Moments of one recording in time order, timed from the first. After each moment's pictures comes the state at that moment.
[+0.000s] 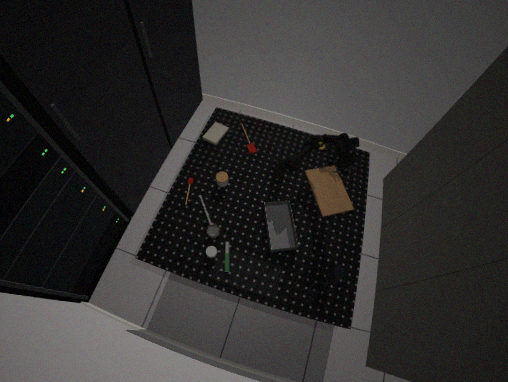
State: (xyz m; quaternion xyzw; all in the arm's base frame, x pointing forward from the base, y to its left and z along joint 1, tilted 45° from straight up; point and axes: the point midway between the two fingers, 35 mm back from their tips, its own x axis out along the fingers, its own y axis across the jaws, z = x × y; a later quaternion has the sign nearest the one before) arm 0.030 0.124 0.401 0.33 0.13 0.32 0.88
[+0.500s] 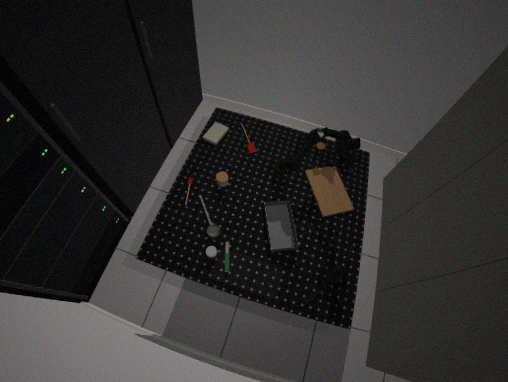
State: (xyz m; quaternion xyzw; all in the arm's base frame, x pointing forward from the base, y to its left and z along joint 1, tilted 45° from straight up) arm 0.040 0.115 0.405 0.34 0.21 0.35 0.85
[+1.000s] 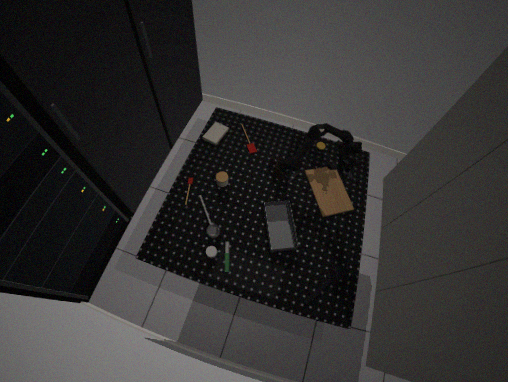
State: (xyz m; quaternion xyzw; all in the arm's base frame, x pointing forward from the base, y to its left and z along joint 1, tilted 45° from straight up) arm 0.054 0.116 0.405 0.33 0.28 0.37 0.82
